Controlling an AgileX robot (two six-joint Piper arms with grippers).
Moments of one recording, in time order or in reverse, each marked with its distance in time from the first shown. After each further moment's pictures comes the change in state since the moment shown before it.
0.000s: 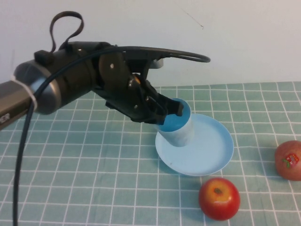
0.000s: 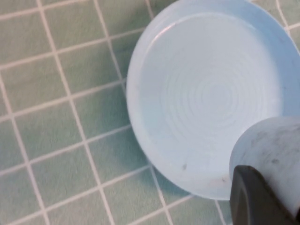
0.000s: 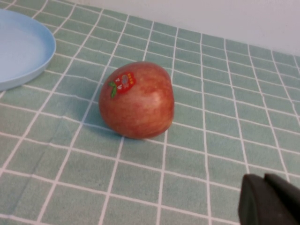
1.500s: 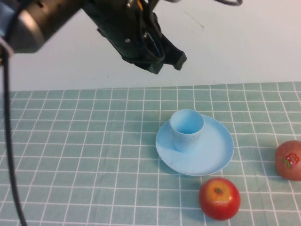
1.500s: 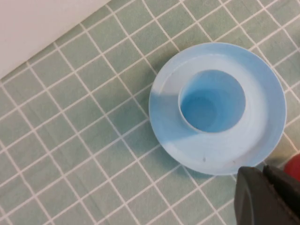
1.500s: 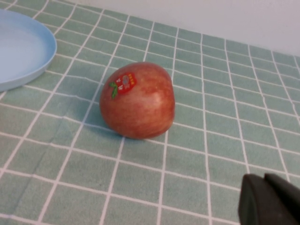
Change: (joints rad) right arm 0.000 0.000 0.000 0.000 0.000 0.000; left arm -0.053 0.027 -0.533 0.208 0.470 0.132
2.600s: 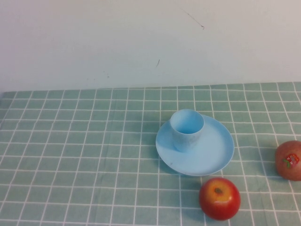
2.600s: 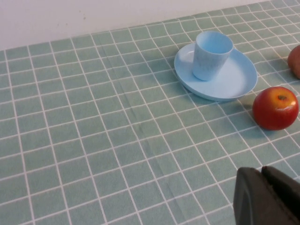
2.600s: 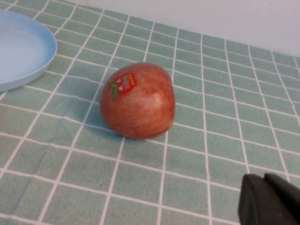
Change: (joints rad) right arm 0.000 0.000 0.000 0.000 0.000 0.000; left arm 0.000 -1.517 1.038 0.119 0.017 -0.264
